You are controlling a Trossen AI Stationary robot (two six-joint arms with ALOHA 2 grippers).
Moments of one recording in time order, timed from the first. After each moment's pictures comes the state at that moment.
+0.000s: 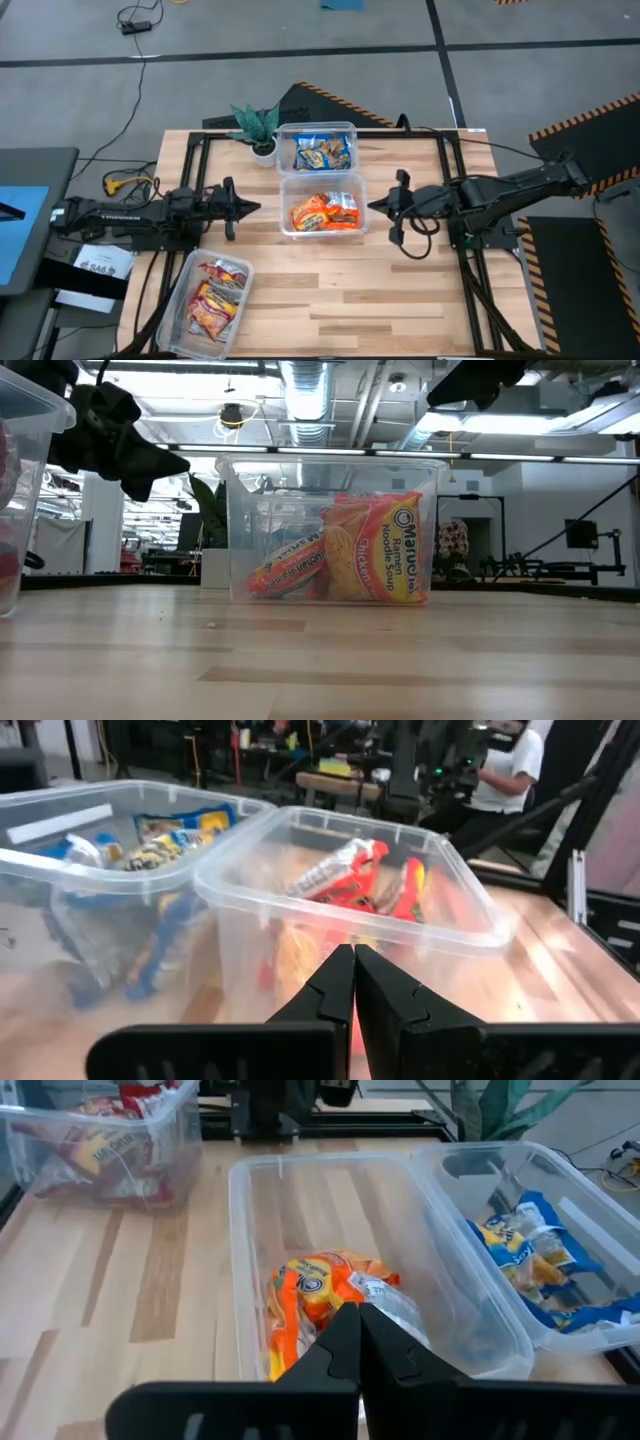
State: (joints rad) left arm 0.10 0.38 0.01 0.38 -0.09 -0.16; right arm 0.21 1.02 0.84 -0.32 0.39 0.13
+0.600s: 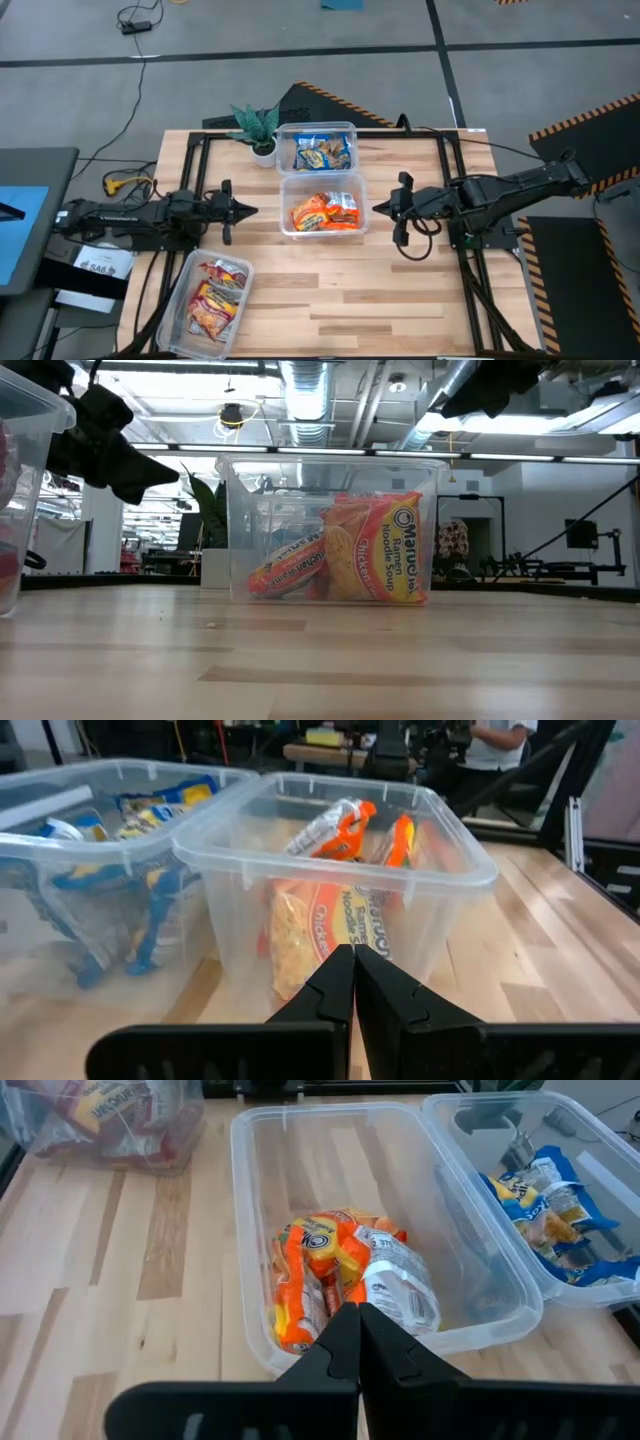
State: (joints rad) left arm 0.05 0.27 0.01 0.20 -0.11 -0.09; right arm 0.21 1.00 0.85 -0.43 0.35 0.18
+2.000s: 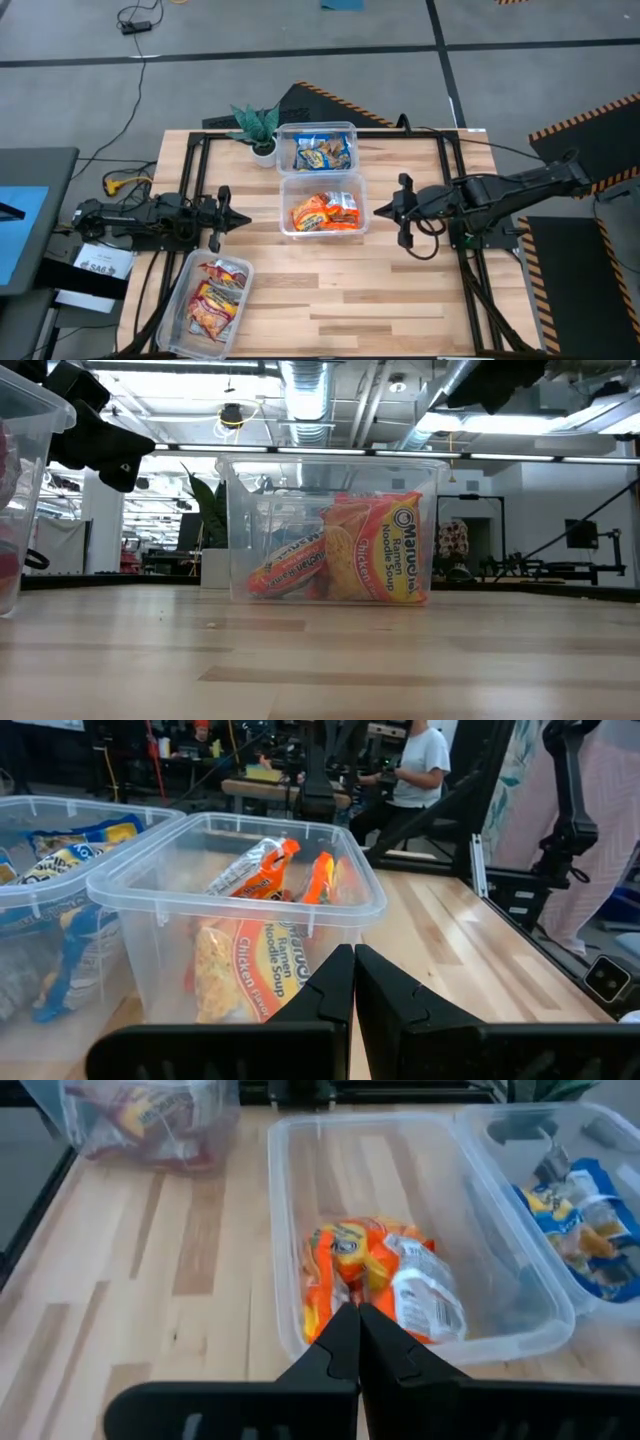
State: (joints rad) left arm -0.06 0.01 0.01 0.03 -0.06 -0.12; right arm 0.21 0.98 0.85 -0.43 0.28 0.15
